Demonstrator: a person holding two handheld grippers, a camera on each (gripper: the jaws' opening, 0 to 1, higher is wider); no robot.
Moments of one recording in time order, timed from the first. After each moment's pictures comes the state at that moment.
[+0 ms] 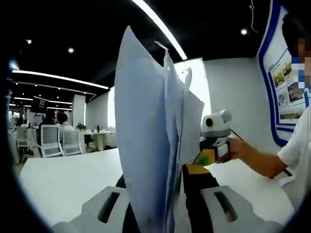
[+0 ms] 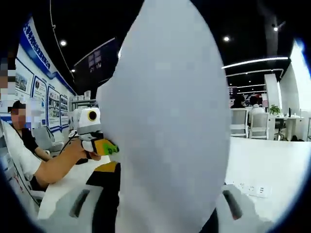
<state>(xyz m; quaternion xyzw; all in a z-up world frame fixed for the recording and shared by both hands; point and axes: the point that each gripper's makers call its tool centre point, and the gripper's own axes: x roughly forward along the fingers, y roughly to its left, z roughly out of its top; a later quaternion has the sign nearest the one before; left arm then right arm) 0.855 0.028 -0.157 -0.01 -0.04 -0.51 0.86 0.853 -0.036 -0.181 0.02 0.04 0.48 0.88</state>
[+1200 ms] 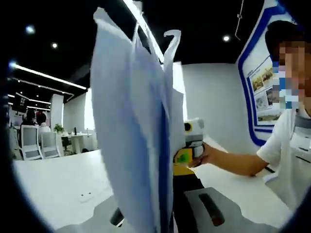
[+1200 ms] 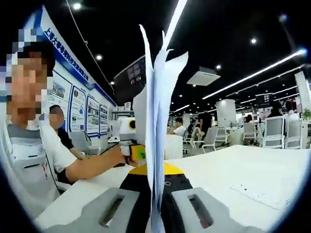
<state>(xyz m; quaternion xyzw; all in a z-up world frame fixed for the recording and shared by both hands) 0.829 0.009 -0.164 0.00 -0.05 -0.57 0.82 0.811 -0.030 -0.177 0.03 -0.03 0.62 0.78</state>
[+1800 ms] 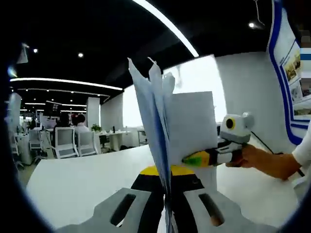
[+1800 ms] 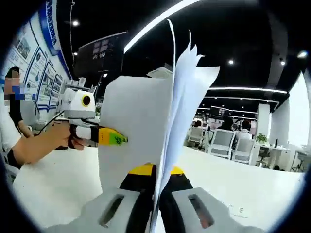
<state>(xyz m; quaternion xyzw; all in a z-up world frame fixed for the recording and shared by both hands) 0.873 0.040 -0.155 -0.01 -0.04 -0.44 0.90 0.868 -0.031 -0.177 -0.06 -0.03 0.43 0.90</state>
